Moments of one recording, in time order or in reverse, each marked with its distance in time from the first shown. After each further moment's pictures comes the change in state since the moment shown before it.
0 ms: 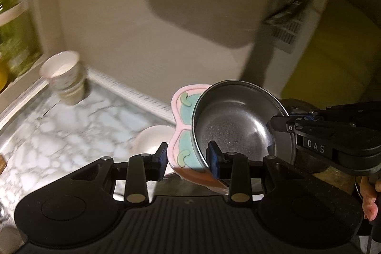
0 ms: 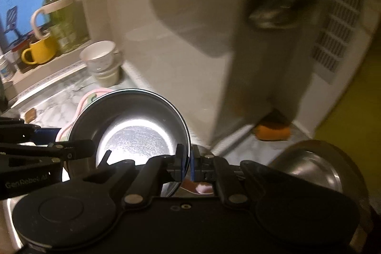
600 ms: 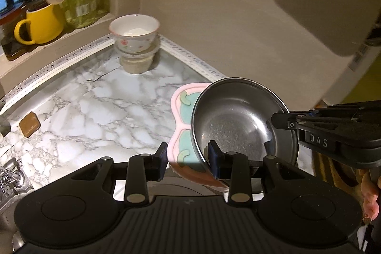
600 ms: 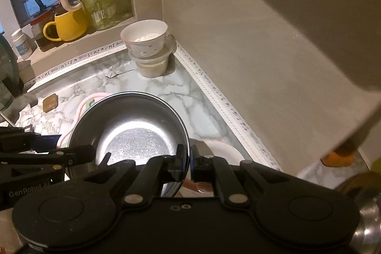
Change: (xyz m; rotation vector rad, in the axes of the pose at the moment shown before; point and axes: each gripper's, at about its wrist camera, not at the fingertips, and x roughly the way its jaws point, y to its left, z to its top) left arm 0.011 0.125 -0.041 -0.208 0.039 0.134; right arm 0.079 0.105 0.030 -0.129 0.073 0.153
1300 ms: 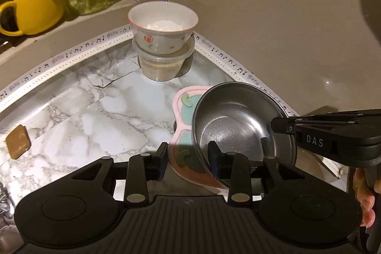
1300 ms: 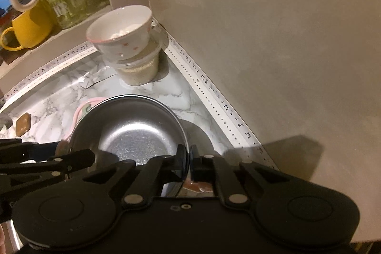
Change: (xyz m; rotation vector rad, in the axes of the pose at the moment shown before) left arm 0.096 0.067 0.040 -0.087 0.017 0.055; right arm 0.120 -0.003 0.053 0.033 0.069 0.036
